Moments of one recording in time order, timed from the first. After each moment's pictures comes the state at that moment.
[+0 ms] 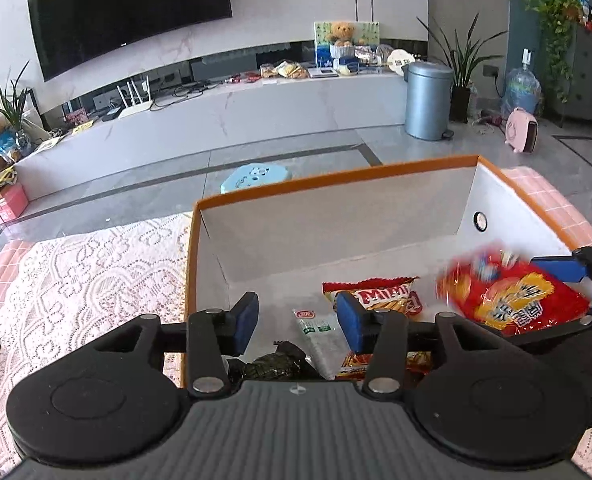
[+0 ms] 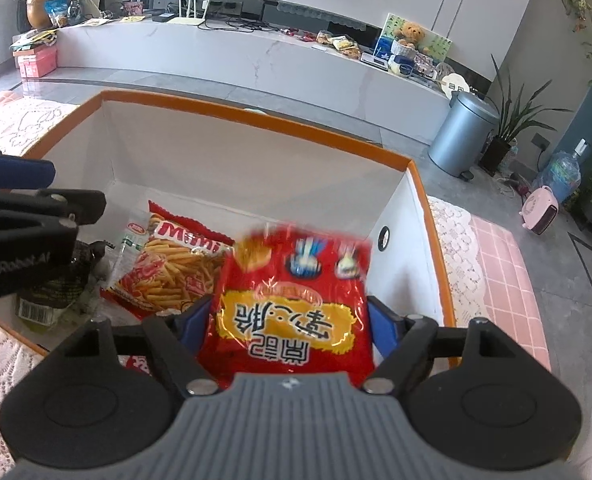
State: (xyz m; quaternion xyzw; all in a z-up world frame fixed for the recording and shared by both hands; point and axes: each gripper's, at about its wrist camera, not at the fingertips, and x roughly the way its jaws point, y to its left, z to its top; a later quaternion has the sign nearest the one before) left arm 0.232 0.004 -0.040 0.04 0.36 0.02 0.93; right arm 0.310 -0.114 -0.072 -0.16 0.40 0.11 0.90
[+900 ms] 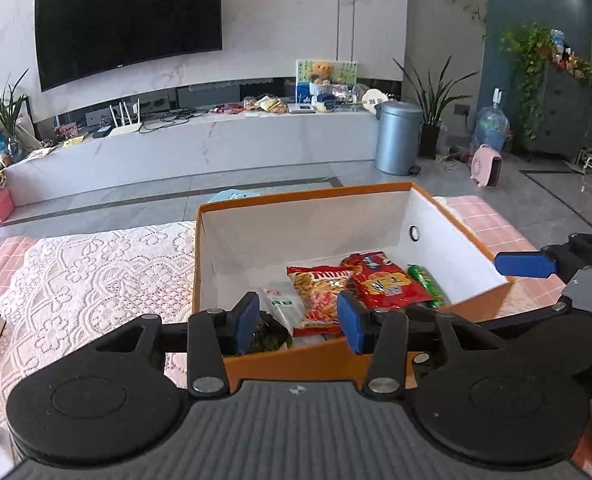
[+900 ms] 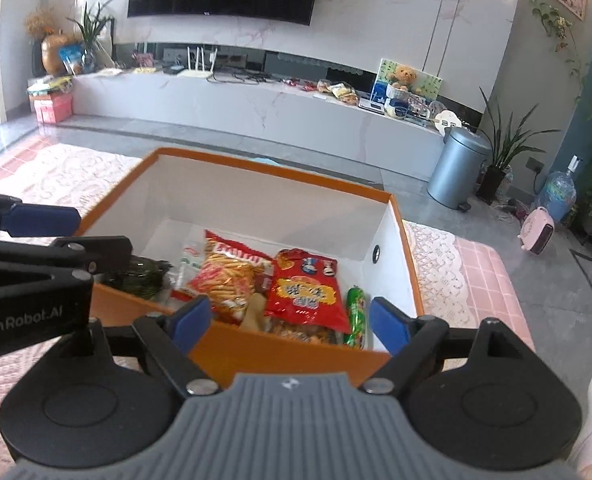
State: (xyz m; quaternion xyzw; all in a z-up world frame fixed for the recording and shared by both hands) left arm 0.145 -0.001 -0.003 0.01 0.31 -0.02 0.95; right arm 0.219 -0.126 -0.018 -0.12 0.33 0.13 0.93
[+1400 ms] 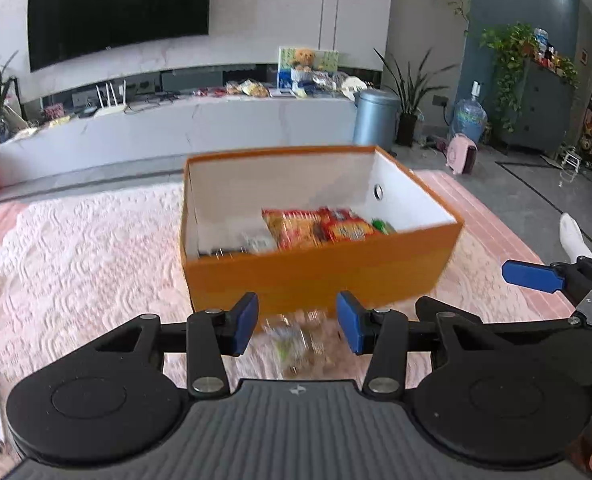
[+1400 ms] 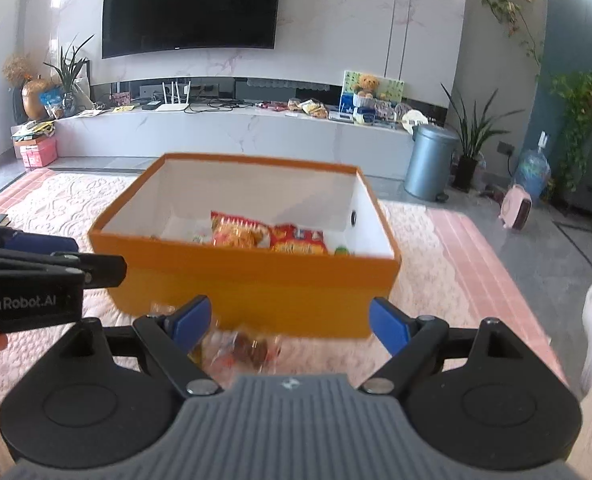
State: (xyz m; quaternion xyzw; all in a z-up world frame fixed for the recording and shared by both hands) left arm 0.092 -0.003 -0.023 -0.01 0.33 -0.05 0.94; right arm 0.123 -0.154 -0.032 -0.06 0.30 0.09 0.95
